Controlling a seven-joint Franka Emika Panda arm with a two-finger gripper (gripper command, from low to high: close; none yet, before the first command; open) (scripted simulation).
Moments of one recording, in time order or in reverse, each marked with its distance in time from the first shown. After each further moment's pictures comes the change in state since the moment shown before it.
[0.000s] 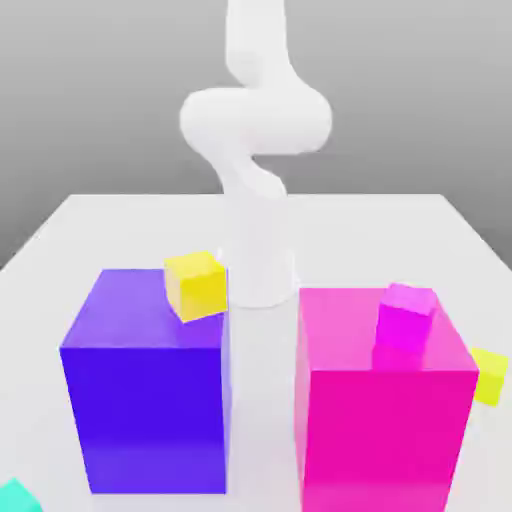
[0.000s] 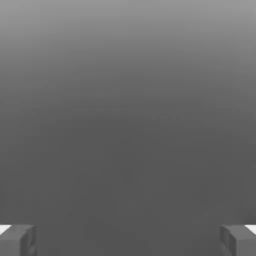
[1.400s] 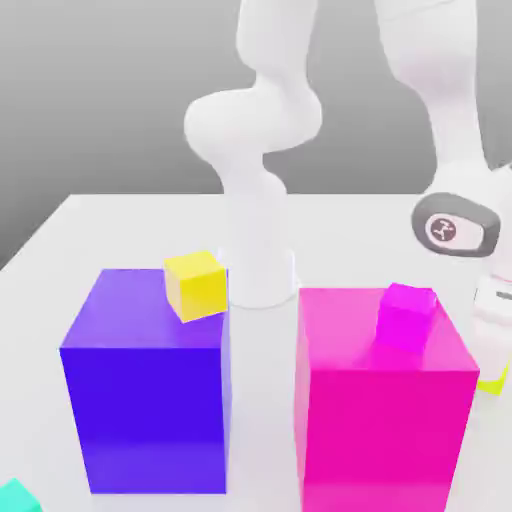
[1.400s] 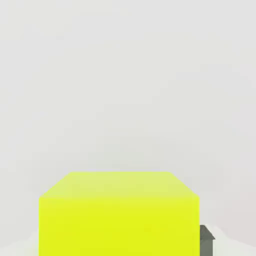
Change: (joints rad) arm 0.513 0.923 0.250 -0.248 -0.184 0.434 -0.031
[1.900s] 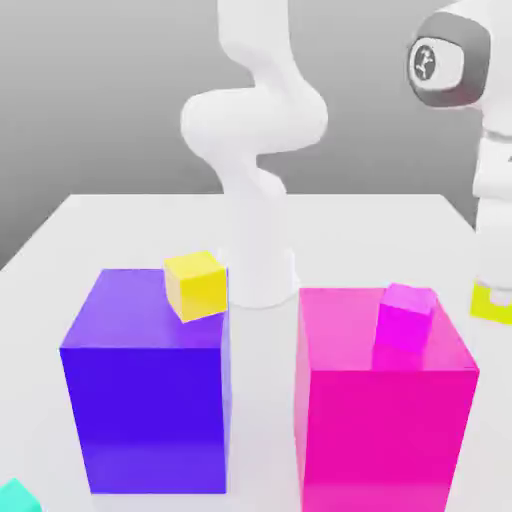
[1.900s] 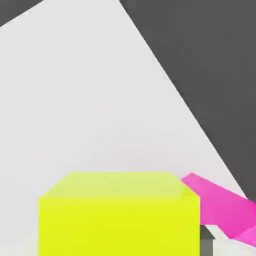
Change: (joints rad) arm -0.263 -0.379 -0.127 0.275 0.246 -0.599 -0.581
